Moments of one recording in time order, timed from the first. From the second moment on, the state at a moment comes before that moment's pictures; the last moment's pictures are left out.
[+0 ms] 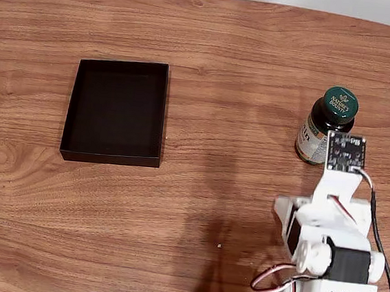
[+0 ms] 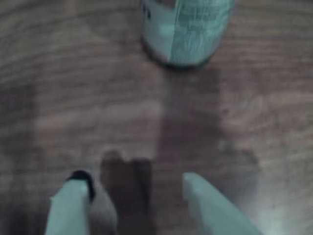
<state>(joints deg) 10.9 180.7 173.9 50.9 184.8</state>
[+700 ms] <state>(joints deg) 17.2 149.5 174.4 -2.6 175.9</state>
